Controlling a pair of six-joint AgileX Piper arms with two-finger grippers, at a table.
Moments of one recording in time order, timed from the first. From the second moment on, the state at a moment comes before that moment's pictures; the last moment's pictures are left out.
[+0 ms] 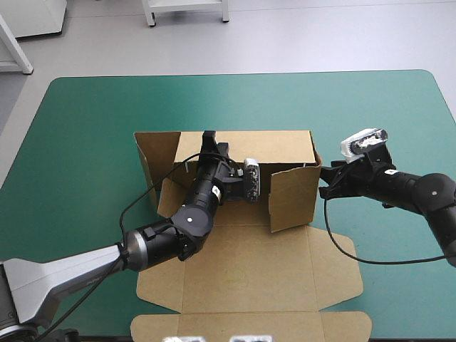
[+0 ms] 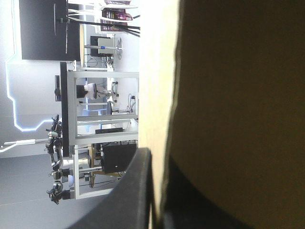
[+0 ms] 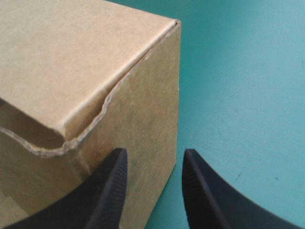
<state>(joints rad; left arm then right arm) -0.98 1.55 -1.02 1.60 0.68 -0.46 0.02 1.19 -0.85 0.93 0.62 -1.02</state>
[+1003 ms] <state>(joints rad) -0.98 1.55 -1.02 1.62 0.68 -0.46 0.02 1.13 -0.77 1.03 0.66 -1.28</state>
